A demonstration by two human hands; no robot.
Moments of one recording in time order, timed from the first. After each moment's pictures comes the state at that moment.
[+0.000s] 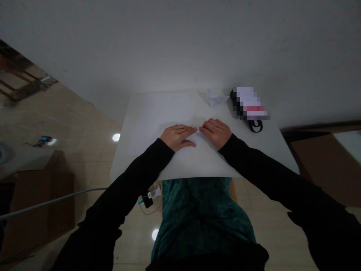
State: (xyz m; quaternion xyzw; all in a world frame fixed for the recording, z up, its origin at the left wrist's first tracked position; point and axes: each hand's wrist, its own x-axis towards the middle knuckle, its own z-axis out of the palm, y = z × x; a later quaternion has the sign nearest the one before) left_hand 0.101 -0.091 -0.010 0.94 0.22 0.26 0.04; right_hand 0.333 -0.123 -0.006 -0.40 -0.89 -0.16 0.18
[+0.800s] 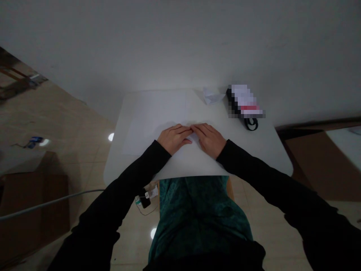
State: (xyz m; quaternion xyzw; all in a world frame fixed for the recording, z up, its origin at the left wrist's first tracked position) left_hand 0.109 -0.106 0.002 0.95 0.27 0.16 0.03; right_hand 0.314 -0.146 -0.012 -0.44 -0.87 -0.03 0.21
